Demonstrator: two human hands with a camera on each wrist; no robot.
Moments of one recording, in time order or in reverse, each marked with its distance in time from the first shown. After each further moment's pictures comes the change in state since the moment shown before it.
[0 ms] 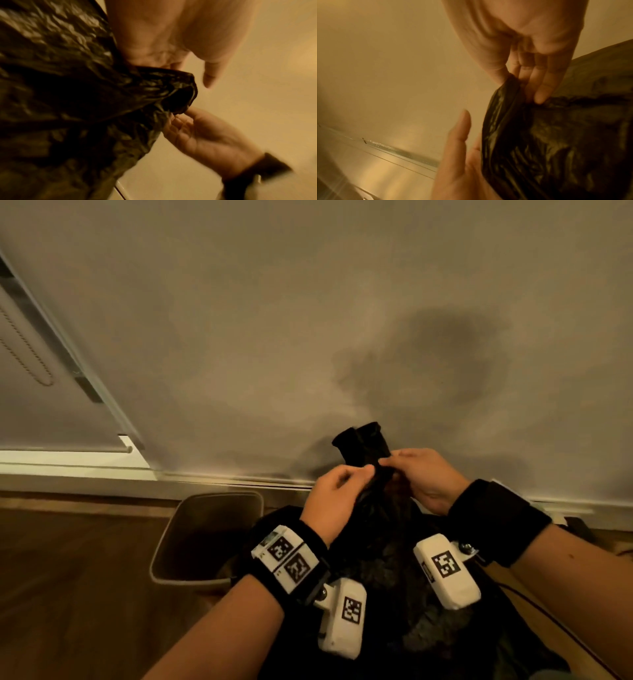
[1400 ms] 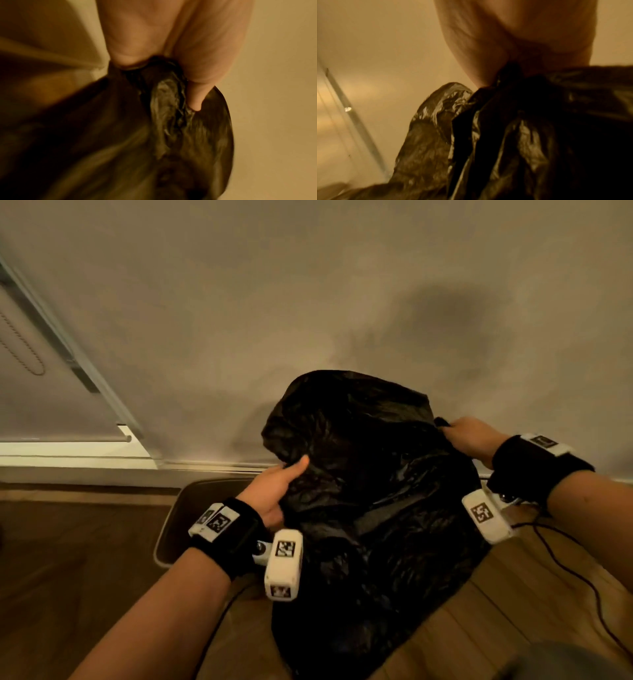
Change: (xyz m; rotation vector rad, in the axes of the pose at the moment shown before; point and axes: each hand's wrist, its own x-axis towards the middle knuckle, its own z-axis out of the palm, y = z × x) left_hand 0.009 -0.017 -0.076 -0.364 -0.073 -0.412; right_hand 0.032 -0.015 -0.088 -0.773 0.180 0.089
